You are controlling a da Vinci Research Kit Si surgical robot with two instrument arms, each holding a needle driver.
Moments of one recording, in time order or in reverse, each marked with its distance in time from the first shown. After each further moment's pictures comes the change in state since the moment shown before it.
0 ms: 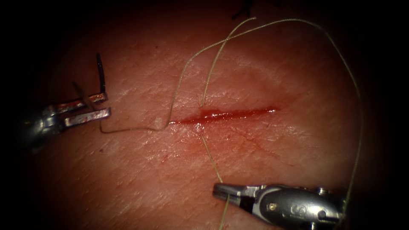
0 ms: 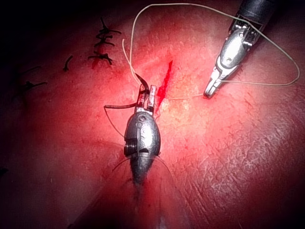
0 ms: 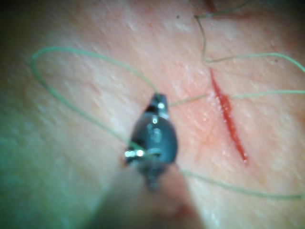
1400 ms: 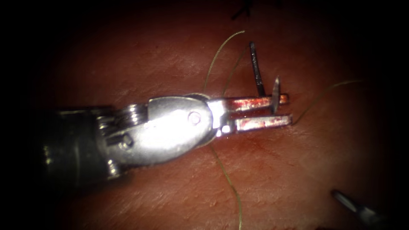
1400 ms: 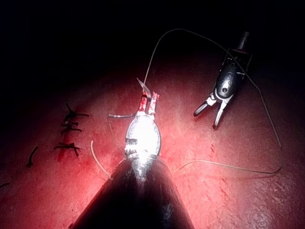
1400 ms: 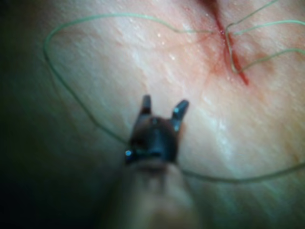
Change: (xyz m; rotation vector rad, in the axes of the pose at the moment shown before) right arm -0.002 0.001 -0.020 -0.435 -0.021 0.129; left arm 0.010 0.003 0.021 -0.195 0.034 0.025
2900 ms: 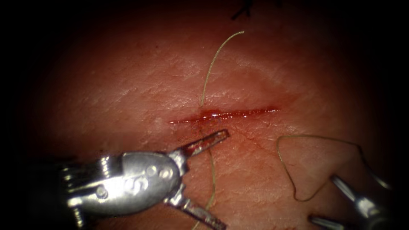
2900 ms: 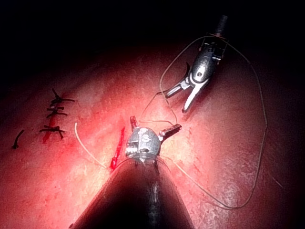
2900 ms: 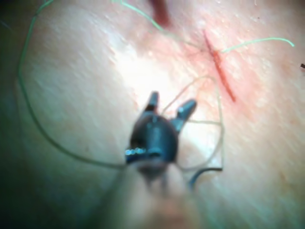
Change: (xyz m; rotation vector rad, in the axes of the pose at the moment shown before) right arm 0.004 -0.001 0.005 0.036 -0.036 -0.019; left arm -0.003 0.008 -0.004 -0.092 -0.303 -0.202
